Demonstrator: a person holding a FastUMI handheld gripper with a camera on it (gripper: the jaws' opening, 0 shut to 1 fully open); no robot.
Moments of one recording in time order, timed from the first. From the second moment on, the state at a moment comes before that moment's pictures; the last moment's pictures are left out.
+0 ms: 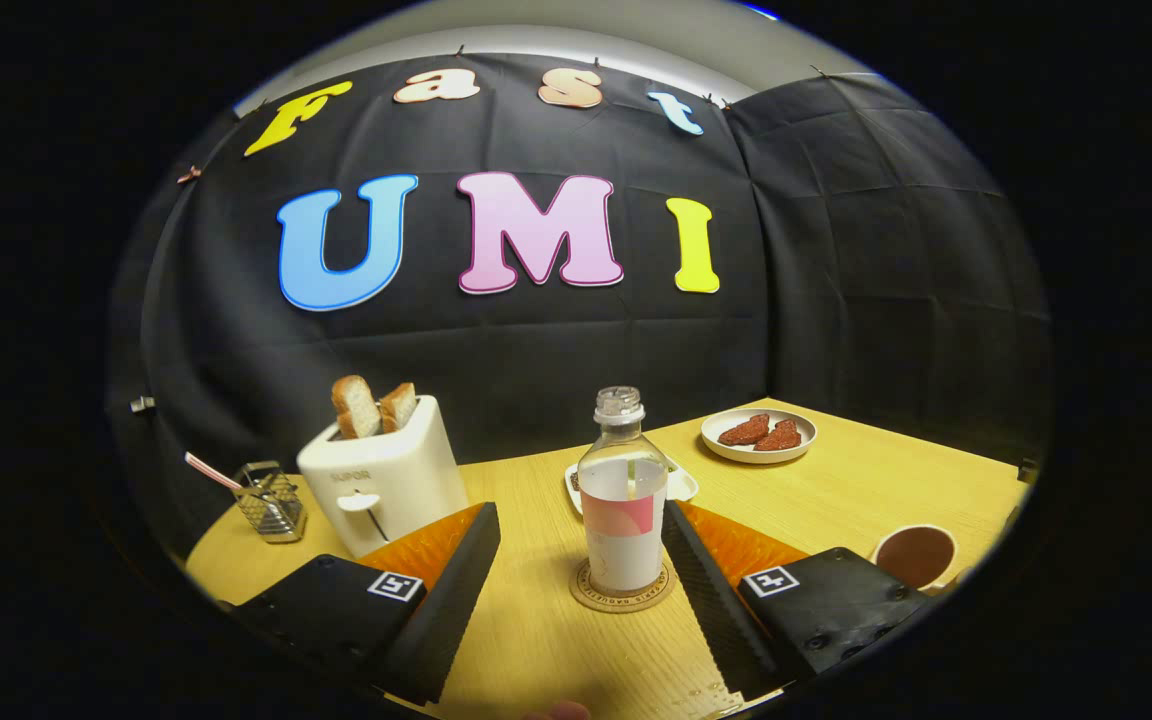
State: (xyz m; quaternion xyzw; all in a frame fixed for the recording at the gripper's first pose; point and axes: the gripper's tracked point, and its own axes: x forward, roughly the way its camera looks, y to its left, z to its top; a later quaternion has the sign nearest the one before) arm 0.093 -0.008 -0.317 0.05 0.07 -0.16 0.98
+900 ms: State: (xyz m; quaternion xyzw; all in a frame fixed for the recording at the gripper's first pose) arm -0.009 0.019 -0.176 0.00 0.03 -0.11 0.99
